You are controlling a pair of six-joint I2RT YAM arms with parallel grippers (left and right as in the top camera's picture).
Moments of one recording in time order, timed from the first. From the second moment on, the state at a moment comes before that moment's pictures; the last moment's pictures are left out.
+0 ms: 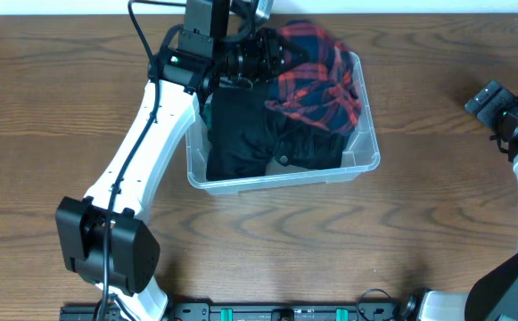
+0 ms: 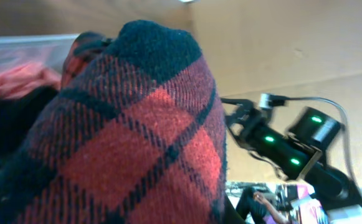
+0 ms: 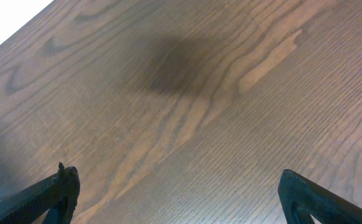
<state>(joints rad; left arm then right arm) -0.33 1.83 1.70 -0.51 0.85 -0.72 -0.38 1.54 1.23 -0.57 0.07 0.38</state>
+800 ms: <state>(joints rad) -0.22 1.83 1.69 -0.91 0.42 -0.37 -0.38 1.54 1.23 -0.57 0.07 0.38</state>
